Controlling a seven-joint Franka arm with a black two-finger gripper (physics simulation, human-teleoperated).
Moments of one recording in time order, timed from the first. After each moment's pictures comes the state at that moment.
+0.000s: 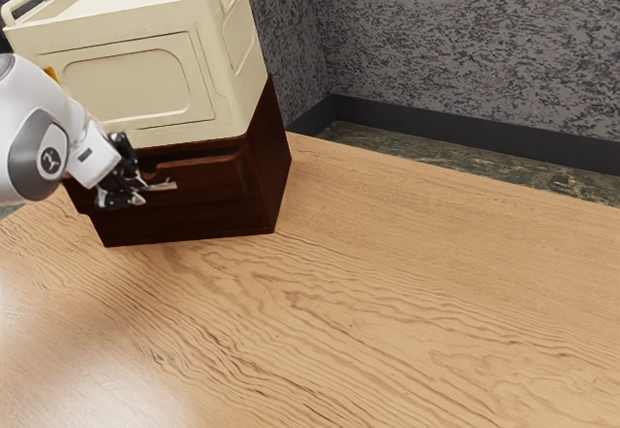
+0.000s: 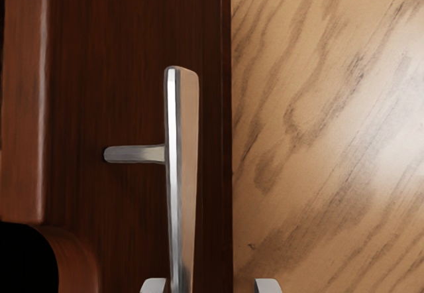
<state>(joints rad) 0.28 -0.07 0.23 -1.96 -0.04 2.39 1.55</state>
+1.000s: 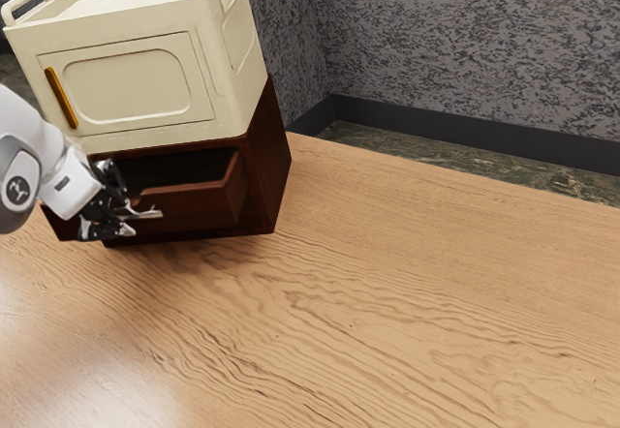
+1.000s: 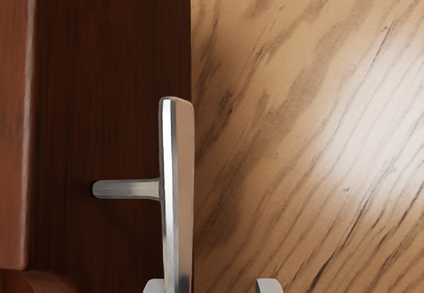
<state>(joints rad) 0.27 -0.26 0.21 -2.17 -0.03 2.37 1.54</state>
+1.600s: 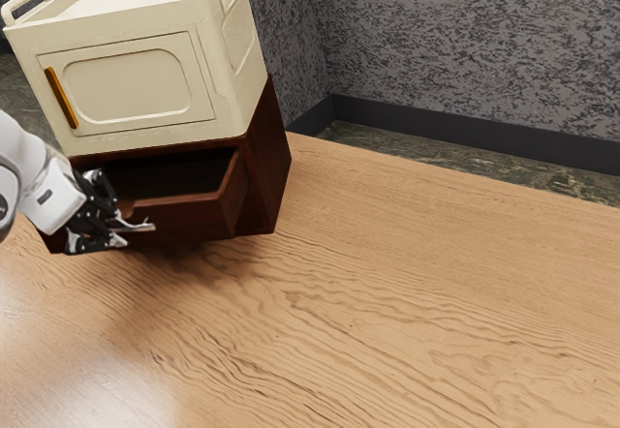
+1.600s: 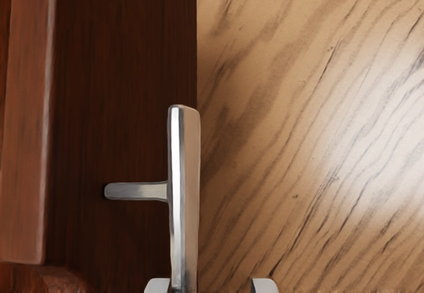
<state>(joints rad) 0.28 -0.38 0.21 -2.27 -0.02 2.36 1.53</state>
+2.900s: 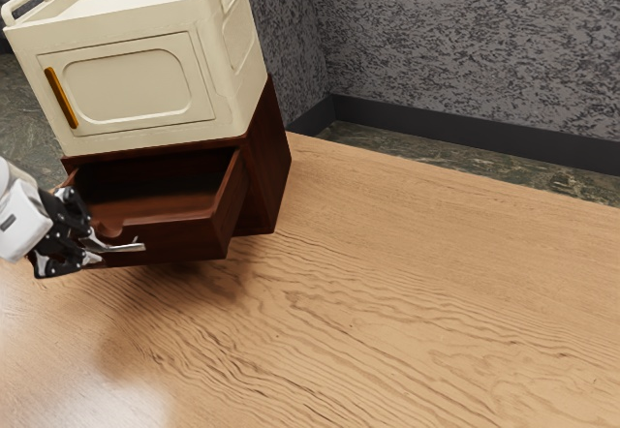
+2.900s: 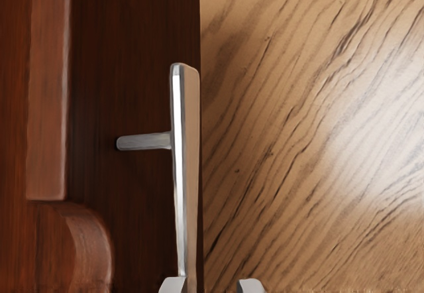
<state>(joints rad) 0.28 -0.57 0.21 -2.41 0.06 2.34 1.50</state>
